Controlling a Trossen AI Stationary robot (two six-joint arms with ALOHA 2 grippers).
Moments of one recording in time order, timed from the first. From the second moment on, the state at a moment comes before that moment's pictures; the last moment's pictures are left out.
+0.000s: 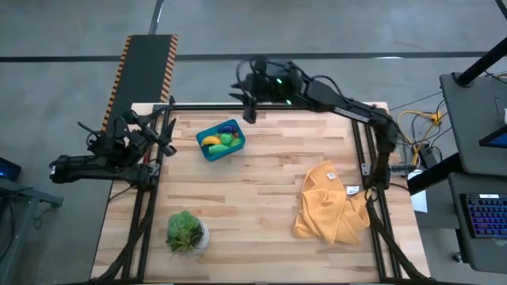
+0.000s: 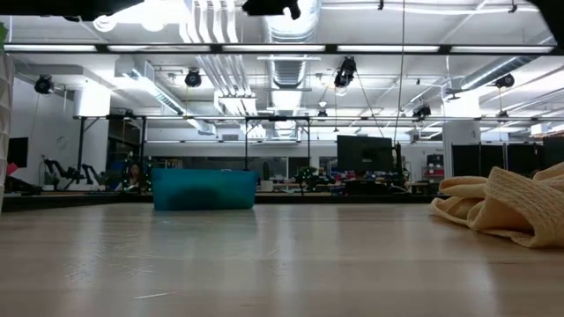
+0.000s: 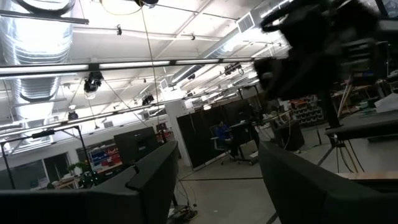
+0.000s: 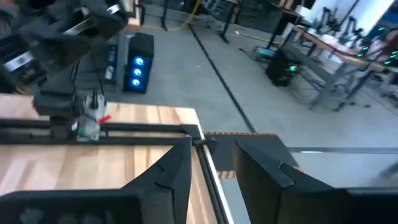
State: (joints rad) left arm 0.02 0.27 0.34 0.41 -0.64 0.69; right arm -0.29 1.87 2.03 -0.42 0.00 -0.29
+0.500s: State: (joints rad) left arm 0.02 0.27 0.34 0.41 -0.64 0.69; right arm -0.17 1.21 1.16 -0.07 0.01 -0.26
